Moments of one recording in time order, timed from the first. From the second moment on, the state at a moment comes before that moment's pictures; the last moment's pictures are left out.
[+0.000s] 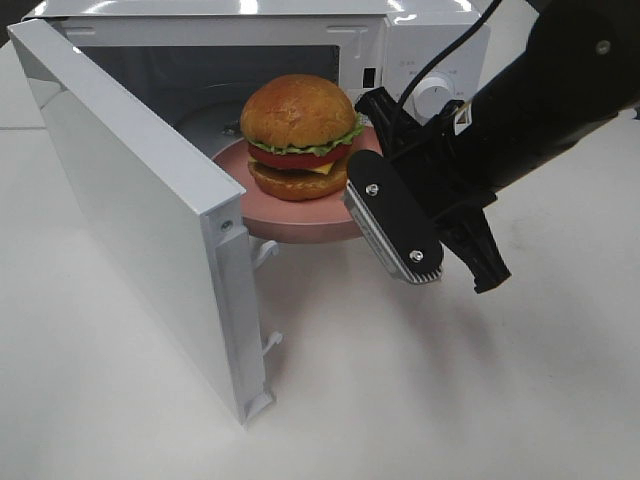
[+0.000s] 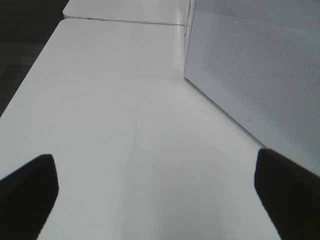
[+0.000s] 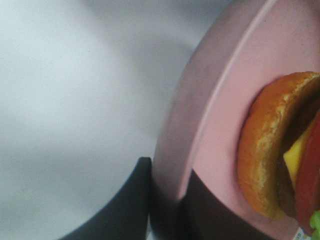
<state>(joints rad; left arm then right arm) 0.07 0.00 -0.50 -0.05 1.04 0.00 0.58 1.57 -0.95 0.15 0.38 -1.75</state>
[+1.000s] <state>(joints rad) 0.07 0.00 -0.50 -0.05 1.04 0.01 0.58 0.99 -0.55 0.04 0.46 -1.57</state>
